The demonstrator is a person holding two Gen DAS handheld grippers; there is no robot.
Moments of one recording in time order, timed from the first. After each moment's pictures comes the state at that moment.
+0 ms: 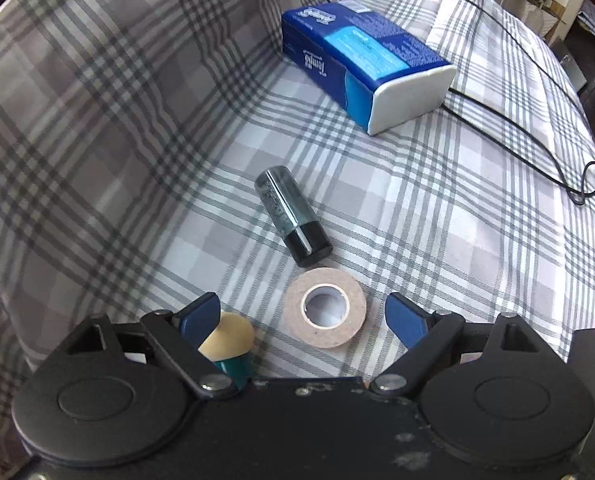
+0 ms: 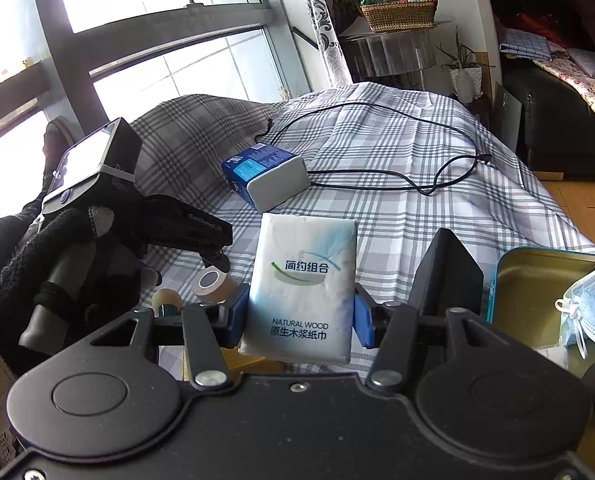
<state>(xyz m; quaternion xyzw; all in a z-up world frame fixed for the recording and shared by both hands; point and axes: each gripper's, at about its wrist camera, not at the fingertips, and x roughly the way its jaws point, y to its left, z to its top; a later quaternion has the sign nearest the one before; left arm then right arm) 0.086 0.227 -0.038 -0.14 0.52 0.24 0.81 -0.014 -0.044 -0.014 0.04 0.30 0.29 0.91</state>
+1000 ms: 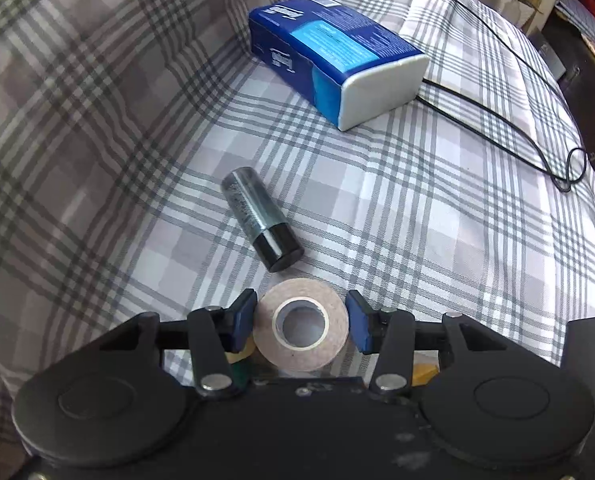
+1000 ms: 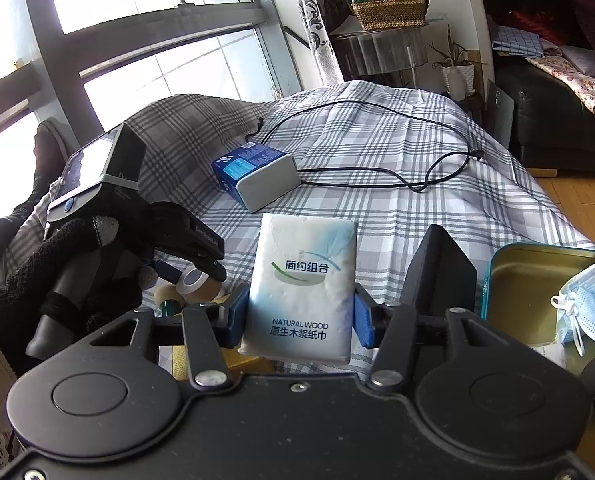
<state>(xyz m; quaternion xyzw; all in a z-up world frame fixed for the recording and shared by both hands) 0.090 0.226 -0.034 -0.14 0.51 0.21 0.82 -0.009 -0.045 -0.017 0.04 0.30 0.28 0.91</state>
